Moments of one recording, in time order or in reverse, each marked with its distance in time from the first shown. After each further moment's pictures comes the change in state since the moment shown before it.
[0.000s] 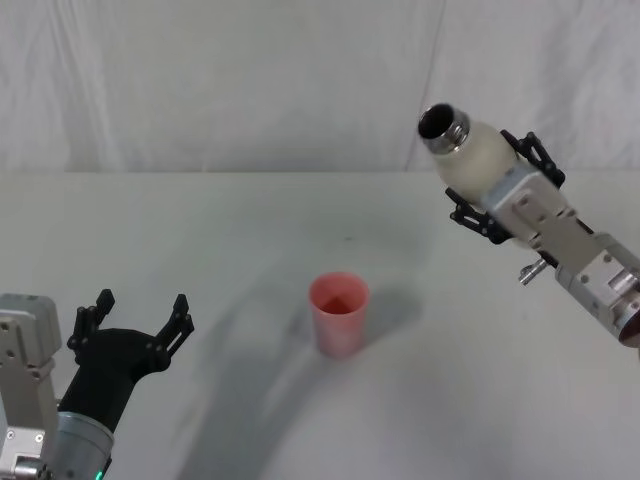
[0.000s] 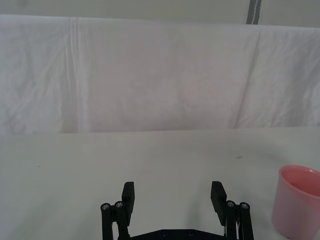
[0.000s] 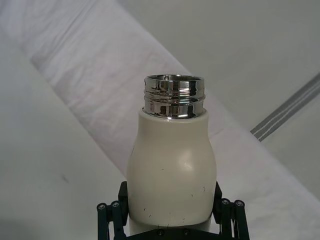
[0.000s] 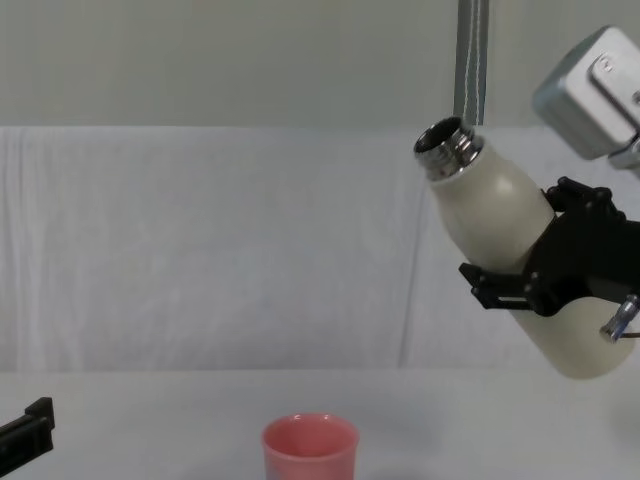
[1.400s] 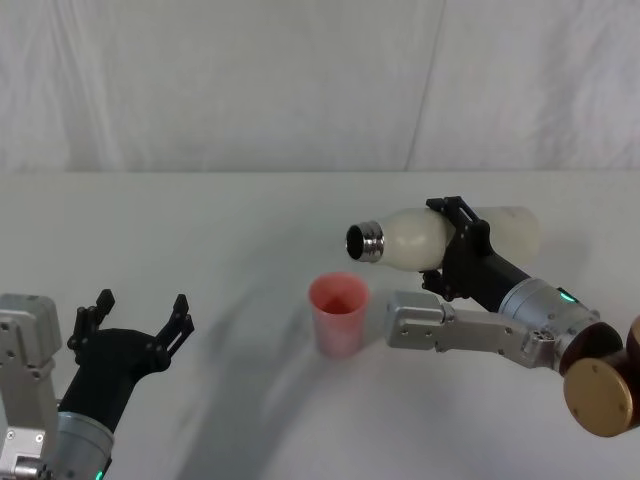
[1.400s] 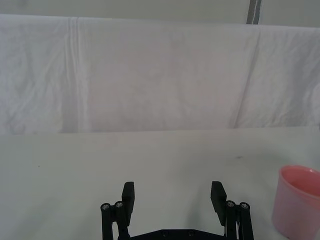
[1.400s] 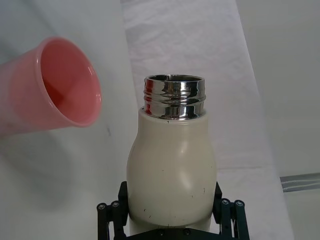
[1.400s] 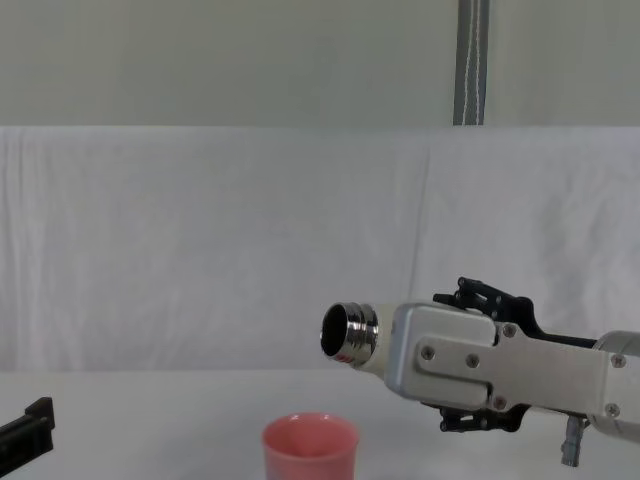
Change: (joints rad) left arm 0.000 0.000 0.000 0.000 0.000 0.000 0.000; right arm 0.087 0.053 -0.235 0.128 -0.434 -0.002 -0.021
